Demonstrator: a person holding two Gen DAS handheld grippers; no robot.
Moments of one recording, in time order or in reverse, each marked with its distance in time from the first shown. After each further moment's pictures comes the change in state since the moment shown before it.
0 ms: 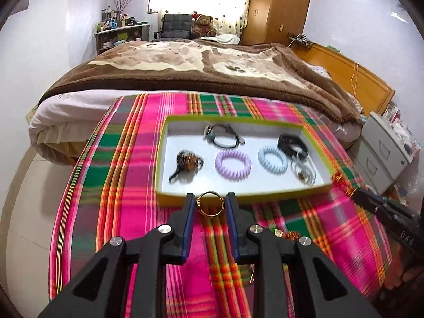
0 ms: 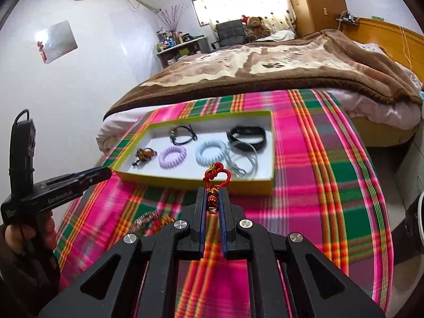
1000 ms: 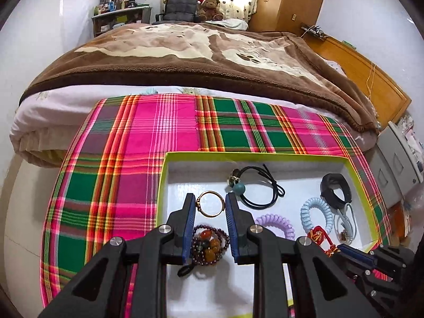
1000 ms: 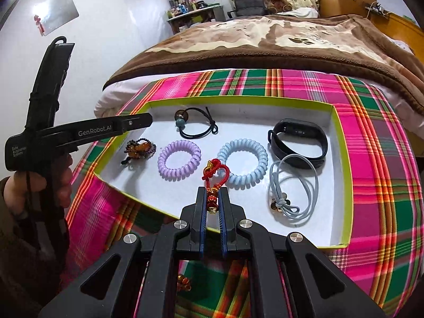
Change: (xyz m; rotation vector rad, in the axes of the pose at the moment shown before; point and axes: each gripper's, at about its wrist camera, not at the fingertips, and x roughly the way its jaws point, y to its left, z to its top) left arm 0.101 0.027 0.068 -0.023 0.101 0.000; right arm 0.102 0.020 0.028 -0.060 0.193 0.039
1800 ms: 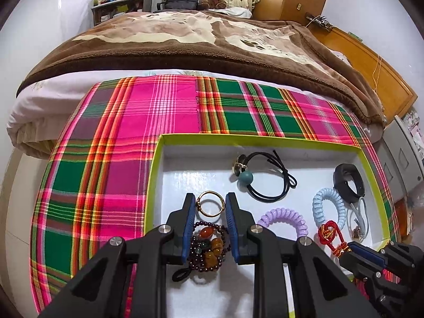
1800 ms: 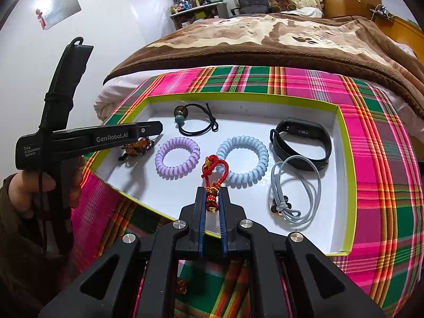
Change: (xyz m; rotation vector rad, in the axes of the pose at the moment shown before) left arm 0.024 0.000 -0.003 -0.007 0.068 0.020; right arm 0.006 0.001 0.002 -0.019 0.009 -0.008
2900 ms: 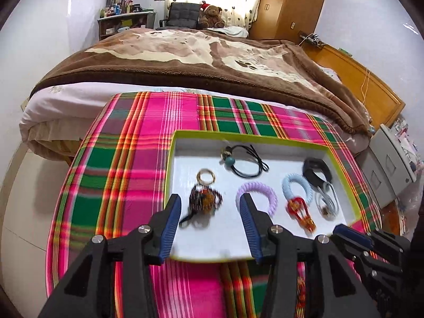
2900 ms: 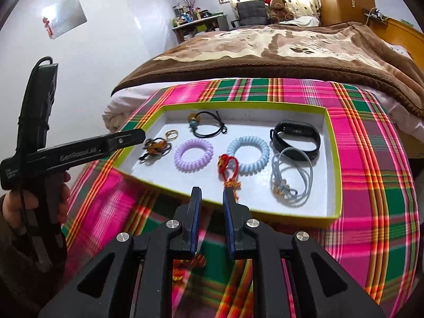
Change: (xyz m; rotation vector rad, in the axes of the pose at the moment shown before) left arm -0.073 0.004 -0.039 -0.022 -0.110 -0.034; right arm -0.042 0.013 -0.024 0.014 -0.073 0.016
